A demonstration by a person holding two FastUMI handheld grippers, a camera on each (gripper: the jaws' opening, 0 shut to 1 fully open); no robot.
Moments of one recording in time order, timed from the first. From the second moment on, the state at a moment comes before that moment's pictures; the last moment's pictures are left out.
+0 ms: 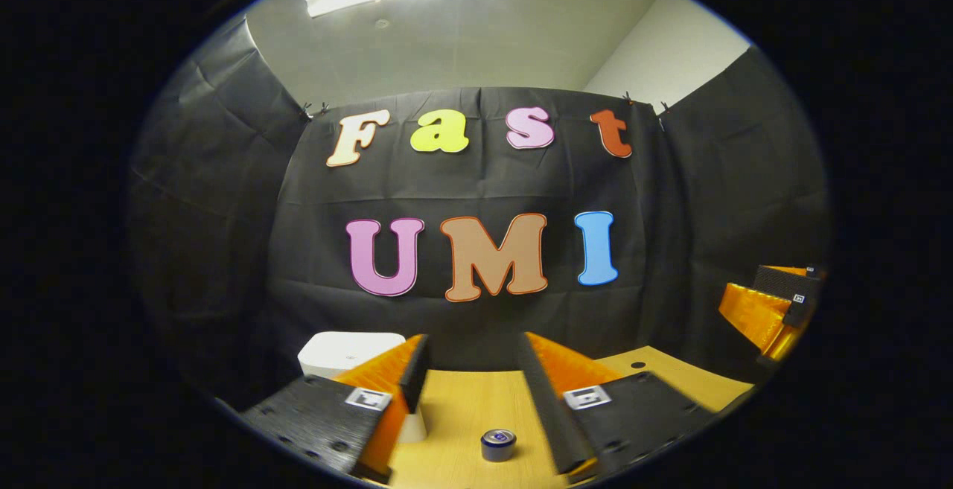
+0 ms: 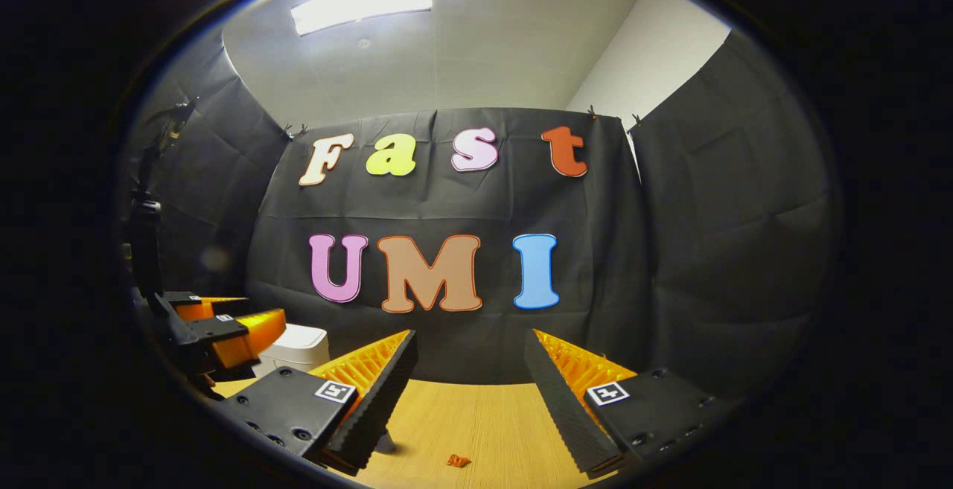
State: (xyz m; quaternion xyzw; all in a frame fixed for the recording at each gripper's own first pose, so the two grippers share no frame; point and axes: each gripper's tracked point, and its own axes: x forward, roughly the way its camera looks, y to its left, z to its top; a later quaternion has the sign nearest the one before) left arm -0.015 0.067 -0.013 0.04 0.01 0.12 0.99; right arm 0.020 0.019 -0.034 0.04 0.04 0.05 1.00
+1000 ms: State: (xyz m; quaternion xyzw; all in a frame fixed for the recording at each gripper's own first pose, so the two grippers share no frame) left arm 0.062 0.288 -0.082 0.01 0.10 0.26 0.96; right arm 0.048 0.030 -0.063 0.02 0.08 0.03 1.00
